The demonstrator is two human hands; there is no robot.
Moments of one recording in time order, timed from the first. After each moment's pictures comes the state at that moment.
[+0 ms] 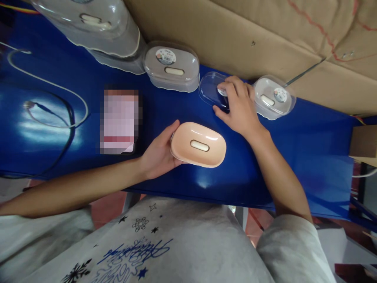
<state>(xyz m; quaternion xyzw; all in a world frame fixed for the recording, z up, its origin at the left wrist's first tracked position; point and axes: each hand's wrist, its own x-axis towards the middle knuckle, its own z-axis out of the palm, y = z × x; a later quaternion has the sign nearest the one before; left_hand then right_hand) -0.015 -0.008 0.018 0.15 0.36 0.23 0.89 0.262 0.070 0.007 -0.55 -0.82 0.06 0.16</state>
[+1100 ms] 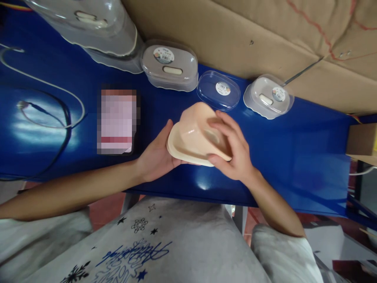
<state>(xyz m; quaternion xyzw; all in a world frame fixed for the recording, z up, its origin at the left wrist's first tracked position) -0.016 -0.015 0.019 0.17 0.30 0.26 0.90 0.229 -0.045 0.028 -0.48 -0.80 0.17 0.33</state>
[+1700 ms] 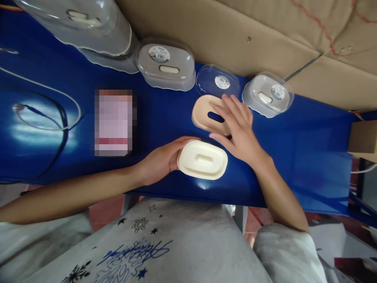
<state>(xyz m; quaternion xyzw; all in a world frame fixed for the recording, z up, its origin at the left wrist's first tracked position) -0.015 -0.023 0.014 0.22 0.43 0.20 0.85 0.258 -0.012 0.023 -0.52 -0.82 0.12 0.19</state>
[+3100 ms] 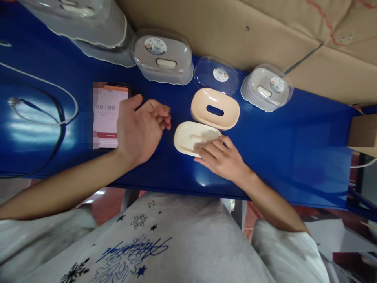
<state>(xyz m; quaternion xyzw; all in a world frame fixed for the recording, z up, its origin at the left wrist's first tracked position) -0.019 0.017 0.038 0.26 0.43 0.48 0.72 0.214 -0.069 0.016 -0.37 -0.91 -0.06 0.16</state>
